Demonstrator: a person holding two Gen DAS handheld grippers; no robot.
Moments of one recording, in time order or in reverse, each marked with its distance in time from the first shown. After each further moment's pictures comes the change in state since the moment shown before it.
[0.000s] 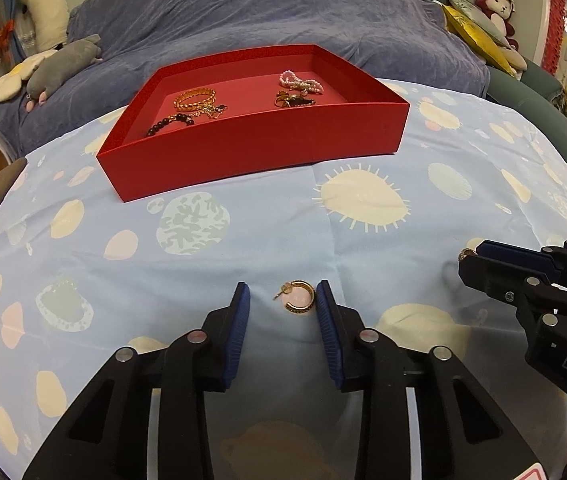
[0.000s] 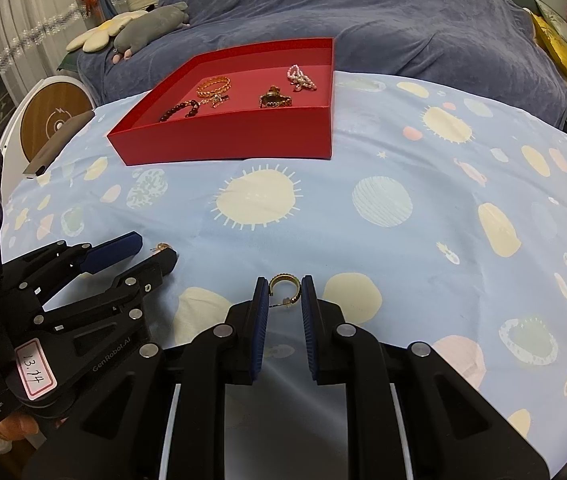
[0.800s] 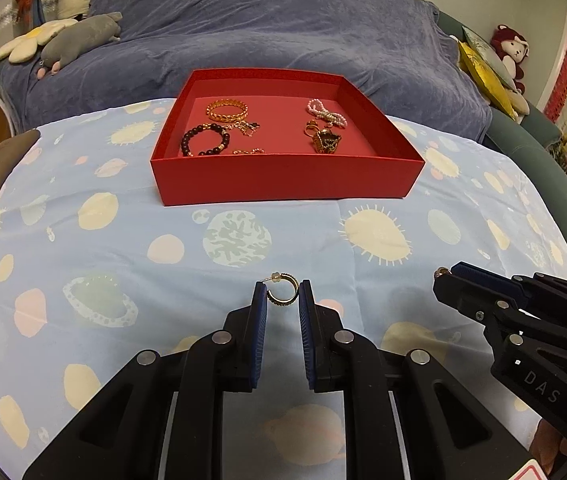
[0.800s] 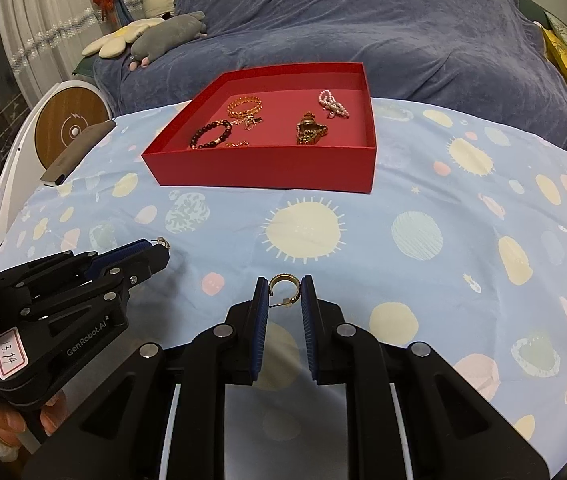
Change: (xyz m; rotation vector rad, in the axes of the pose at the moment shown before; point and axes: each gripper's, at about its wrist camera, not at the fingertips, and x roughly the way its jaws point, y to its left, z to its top) left arm -0.037 0.045 0.010 -0.147 -0.021 -0.088; right arm -0.015 0.036 0.021 -0.029 -0.045 0.040
